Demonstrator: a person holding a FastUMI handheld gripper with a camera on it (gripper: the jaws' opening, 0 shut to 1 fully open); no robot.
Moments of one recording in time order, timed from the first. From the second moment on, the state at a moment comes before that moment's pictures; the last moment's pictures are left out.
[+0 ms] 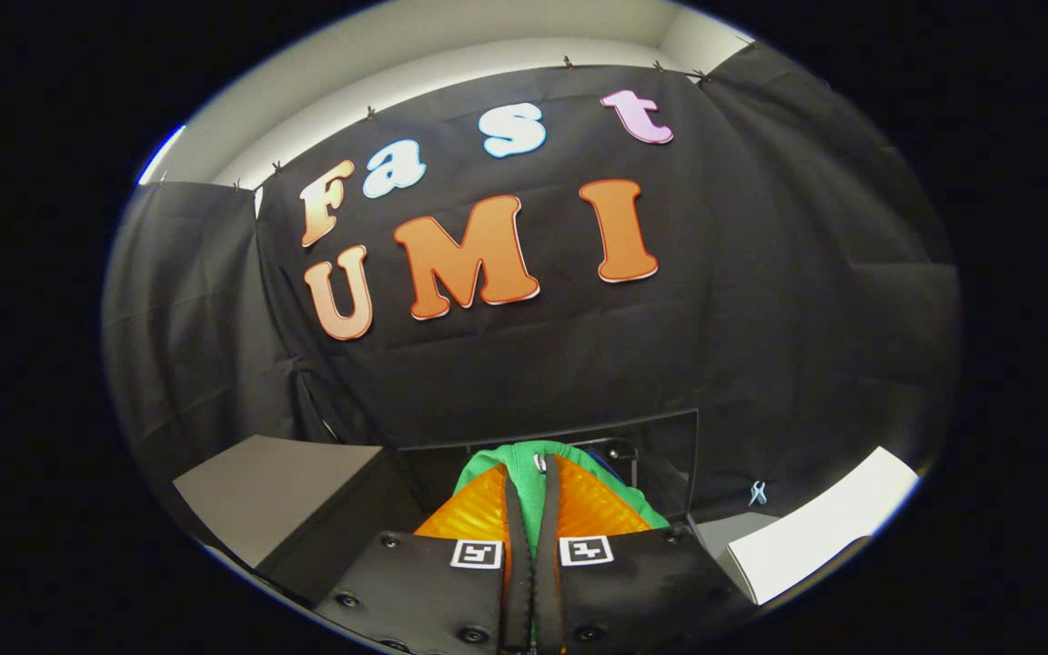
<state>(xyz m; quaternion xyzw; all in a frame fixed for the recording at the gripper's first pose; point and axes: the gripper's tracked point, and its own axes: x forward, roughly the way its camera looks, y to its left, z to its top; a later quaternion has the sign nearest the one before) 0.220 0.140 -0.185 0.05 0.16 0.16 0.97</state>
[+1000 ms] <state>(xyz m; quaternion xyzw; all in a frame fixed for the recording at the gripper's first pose) 0.229 0.141 -0.402 0.01 0.35 0.15 0.92</state>
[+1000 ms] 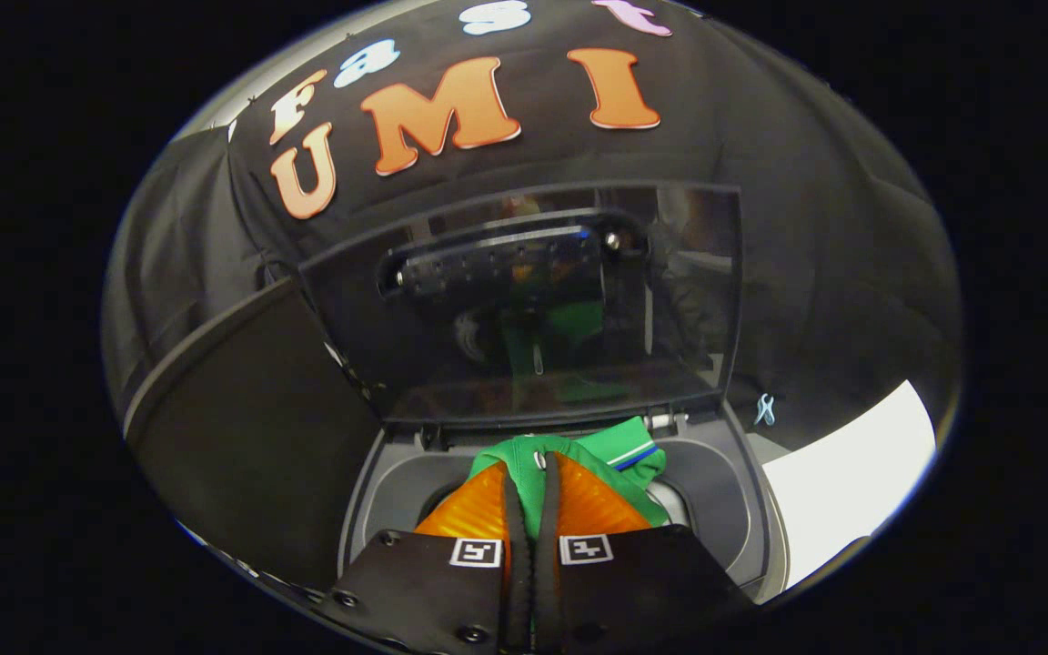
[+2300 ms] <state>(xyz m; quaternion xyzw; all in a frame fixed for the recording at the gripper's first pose) 0.172 0.126 -0.556 -0.01 0.55 0.08 0.83</state>
